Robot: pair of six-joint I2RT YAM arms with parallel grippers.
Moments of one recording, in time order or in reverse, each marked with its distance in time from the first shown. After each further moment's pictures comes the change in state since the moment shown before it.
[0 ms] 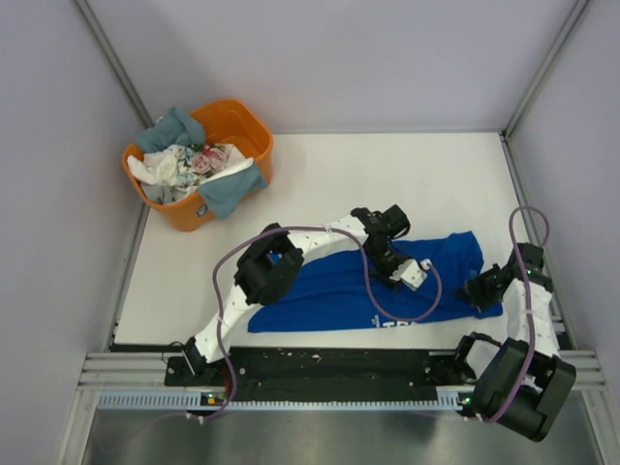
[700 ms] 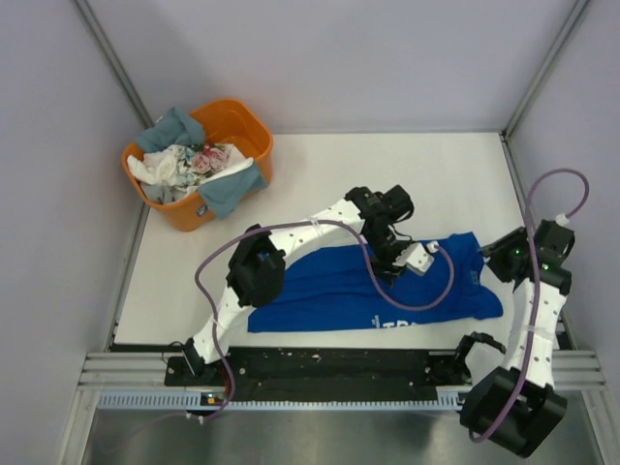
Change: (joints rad) left arm -0.002 -0.056 0.192 -0.299 0.014 -0.004; right arm -0.046 -0.161 0.177 0.051 0.072 -0.067
